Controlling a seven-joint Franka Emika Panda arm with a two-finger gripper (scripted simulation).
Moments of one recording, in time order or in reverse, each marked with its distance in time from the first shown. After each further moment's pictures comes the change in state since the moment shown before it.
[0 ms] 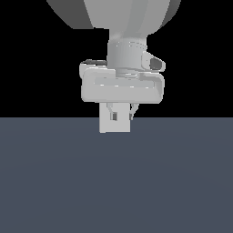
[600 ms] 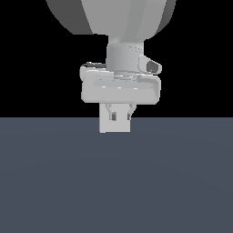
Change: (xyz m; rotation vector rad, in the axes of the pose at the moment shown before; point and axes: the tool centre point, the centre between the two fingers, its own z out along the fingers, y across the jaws) arm 0.013 0.000 0.004 0.000 -0.001 0.000
